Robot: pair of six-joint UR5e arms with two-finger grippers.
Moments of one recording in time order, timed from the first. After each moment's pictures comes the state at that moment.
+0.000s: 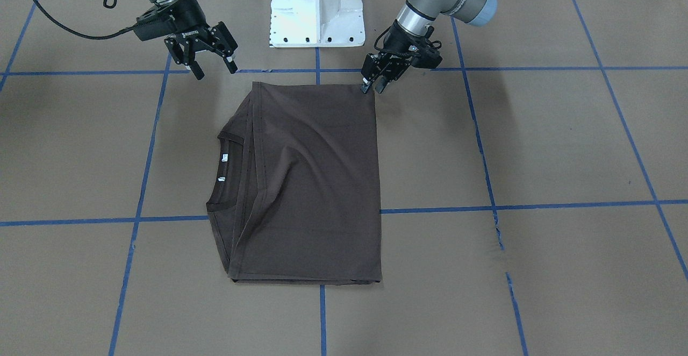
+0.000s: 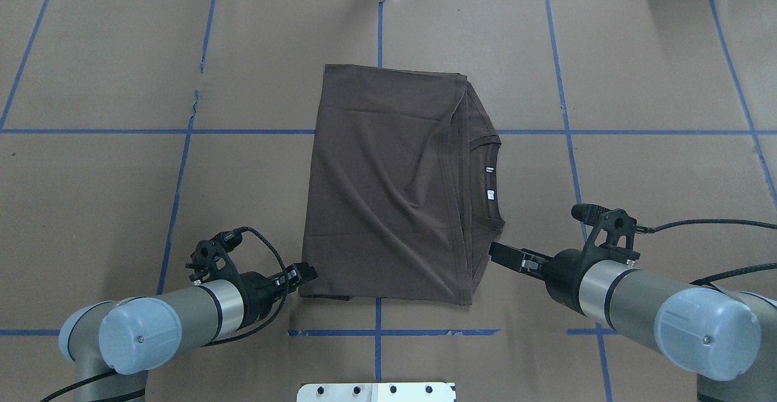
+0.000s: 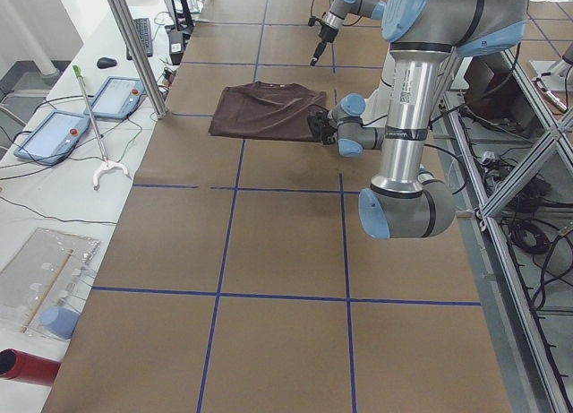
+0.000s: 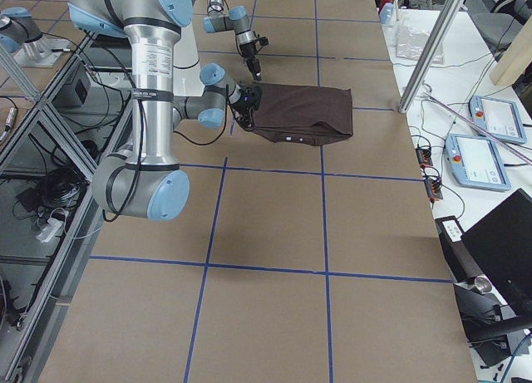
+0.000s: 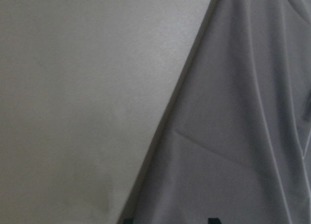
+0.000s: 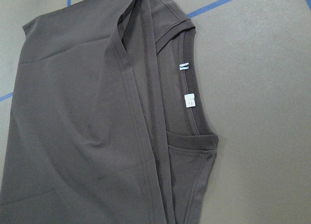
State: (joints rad) left arm -0.18 -1.78 -1.84 -2.37 -1.40 -1.90; right arm 0.22 -1.62 2.17 -0.97 1.33 1.64
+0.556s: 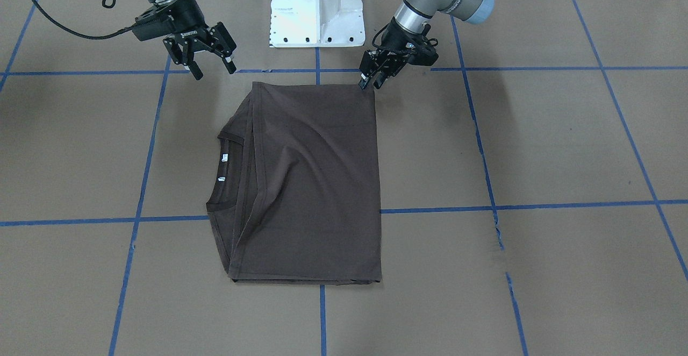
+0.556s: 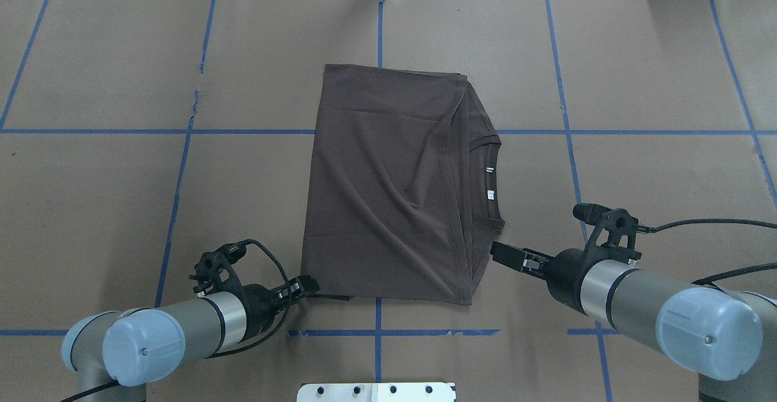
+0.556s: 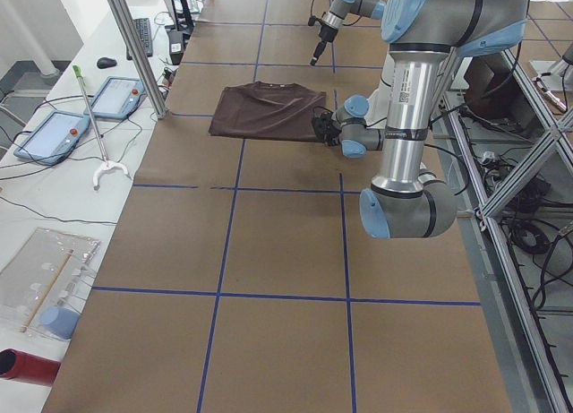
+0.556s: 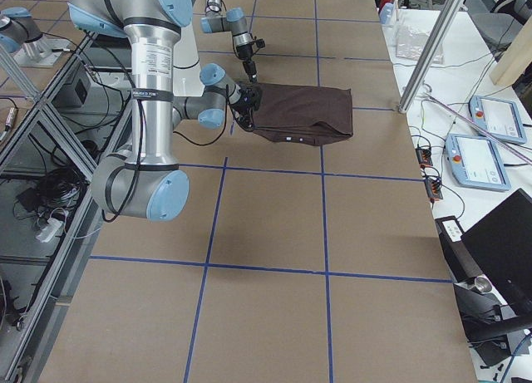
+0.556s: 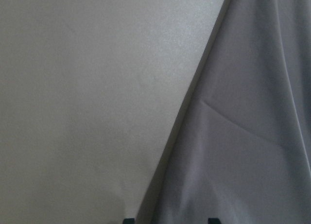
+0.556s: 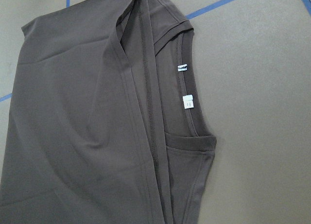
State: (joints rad) left arm -0.15 -1.78 -1.84 -2.37 -1.40 -1.90; right arm 0.23 -1.62 2.17 -0.97 1.33 1.64
